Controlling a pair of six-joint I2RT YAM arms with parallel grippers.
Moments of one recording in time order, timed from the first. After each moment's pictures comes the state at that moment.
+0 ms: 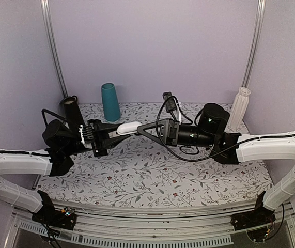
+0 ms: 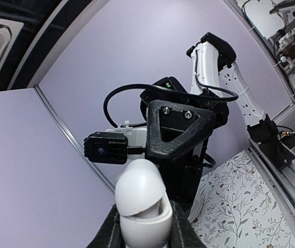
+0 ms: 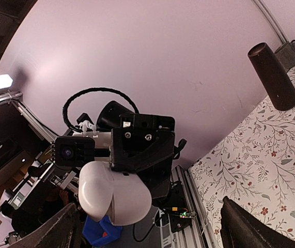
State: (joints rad) left arm -0.81 1.20 0.54 1.07 0.64 0.45; right arm 1.02 1.48 0.95 0.65 -0.46 0.83
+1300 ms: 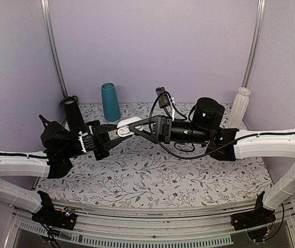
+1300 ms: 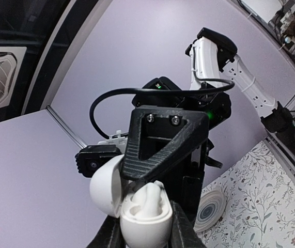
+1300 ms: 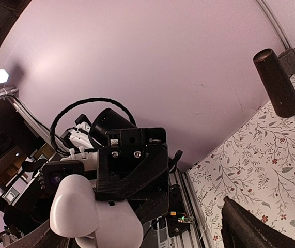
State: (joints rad) left arm -0.87 1.17 0.54 1.05 0.56 0.64; right arm 1.05 1.51 1.06 0.55 -0.42 0.77
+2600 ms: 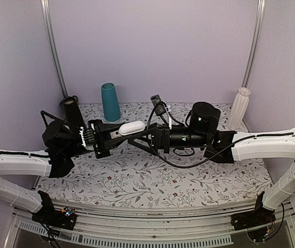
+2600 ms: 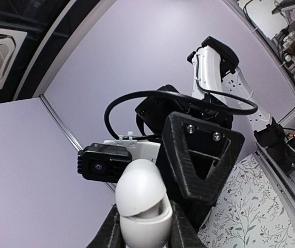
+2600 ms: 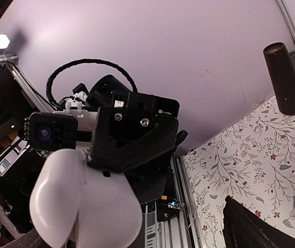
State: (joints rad) left arm -0.88 1.19 0.55 1.06 0.56 0.51; right arm 1.06 1.53 1.05 0.53 -0.51 0.63
